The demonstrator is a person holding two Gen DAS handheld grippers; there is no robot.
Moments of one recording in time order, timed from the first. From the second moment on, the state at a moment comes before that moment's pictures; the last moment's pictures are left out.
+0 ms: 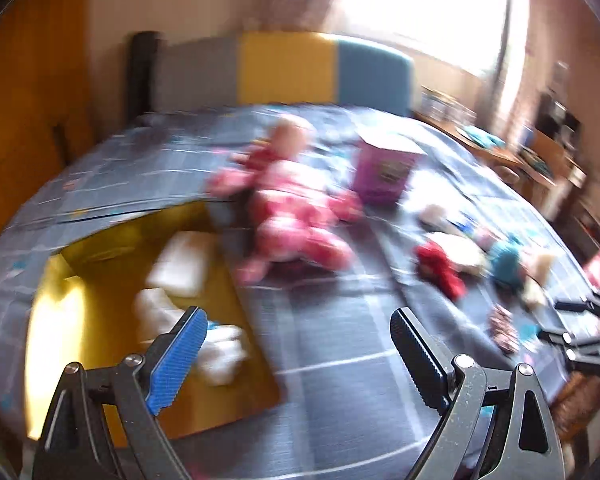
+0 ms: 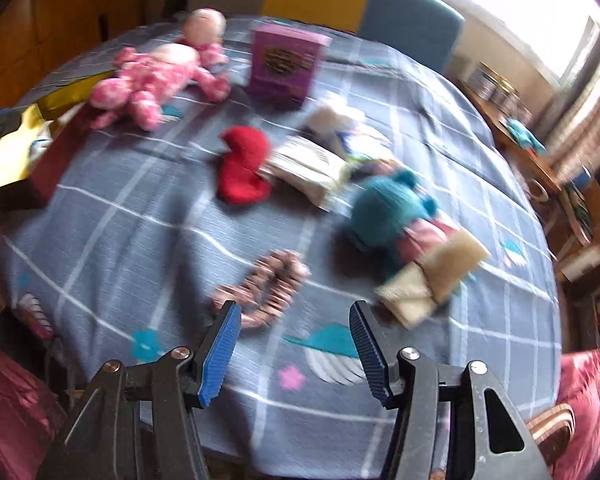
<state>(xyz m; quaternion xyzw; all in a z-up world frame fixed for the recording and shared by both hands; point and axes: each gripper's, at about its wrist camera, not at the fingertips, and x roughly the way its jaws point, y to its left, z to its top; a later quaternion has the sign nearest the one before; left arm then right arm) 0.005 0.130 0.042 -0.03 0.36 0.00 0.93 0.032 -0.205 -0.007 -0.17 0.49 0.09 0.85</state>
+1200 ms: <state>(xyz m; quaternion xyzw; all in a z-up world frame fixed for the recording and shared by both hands) 0.063 -0.070 -0.030 0.05 0.45 -0.25 0.85 0.057 -0.273 -0.014 -0.02 0.53 -0.02 0.85</state>
